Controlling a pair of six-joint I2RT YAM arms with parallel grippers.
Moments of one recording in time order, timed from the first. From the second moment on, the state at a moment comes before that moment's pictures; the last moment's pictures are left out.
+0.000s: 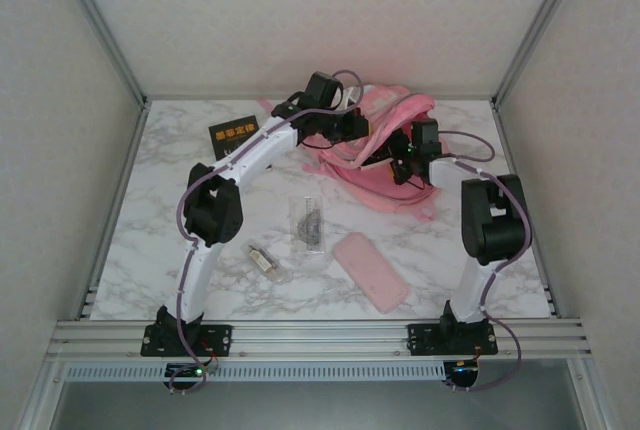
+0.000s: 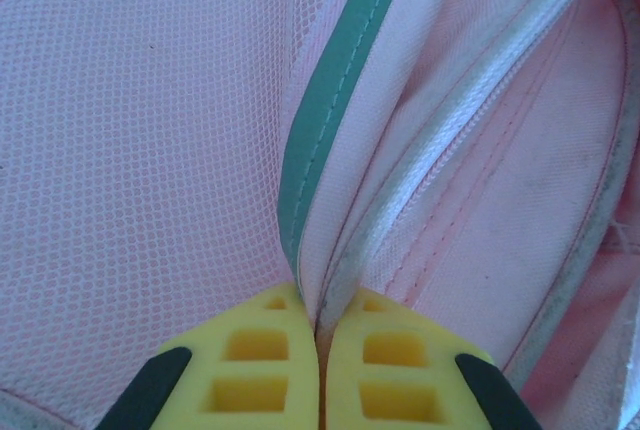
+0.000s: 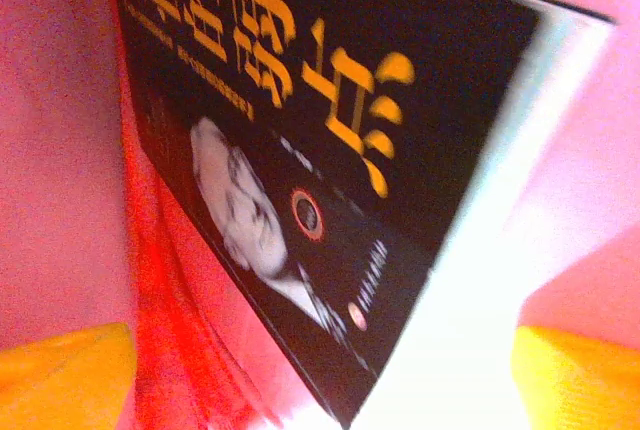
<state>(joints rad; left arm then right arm) -0.62 2.29 2.17 -0.55 0.53 -0.67 0.19 1.84 1.14 -0.06 -0.32 1.20</state>
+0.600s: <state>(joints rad) -0.62 2.12 1.72 -0.34 0.49 -0.66 0.15 1.19 1.10 -0.63 -0.18 0.76</state>
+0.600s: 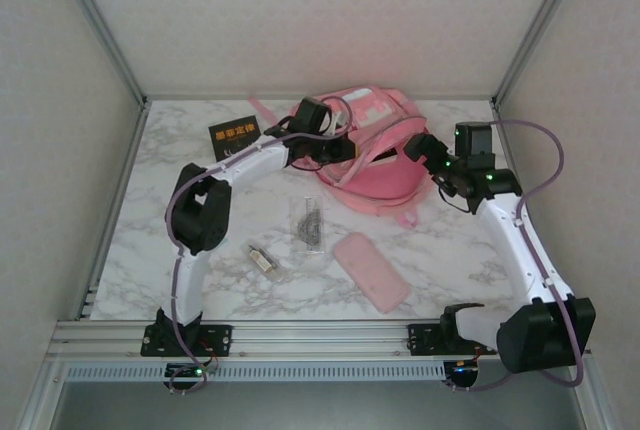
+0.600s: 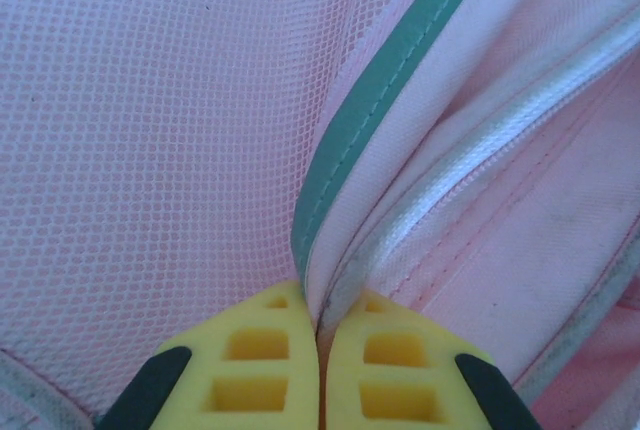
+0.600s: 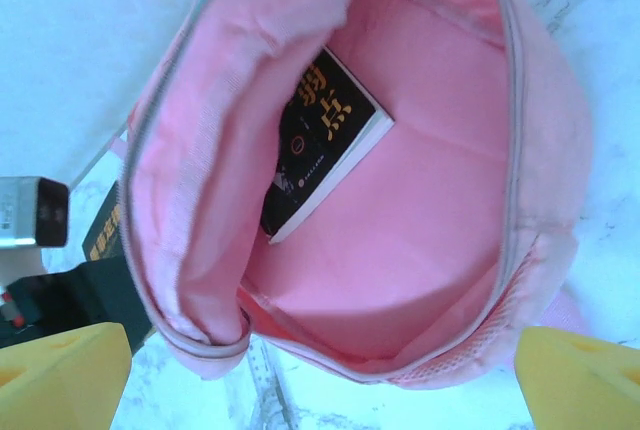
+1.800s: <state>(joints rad) -0.12 1.99 1.49 -0.53 -0.04 -0.60 0.56 1.58 1.27 -0.40 -0.24 0.70</state>
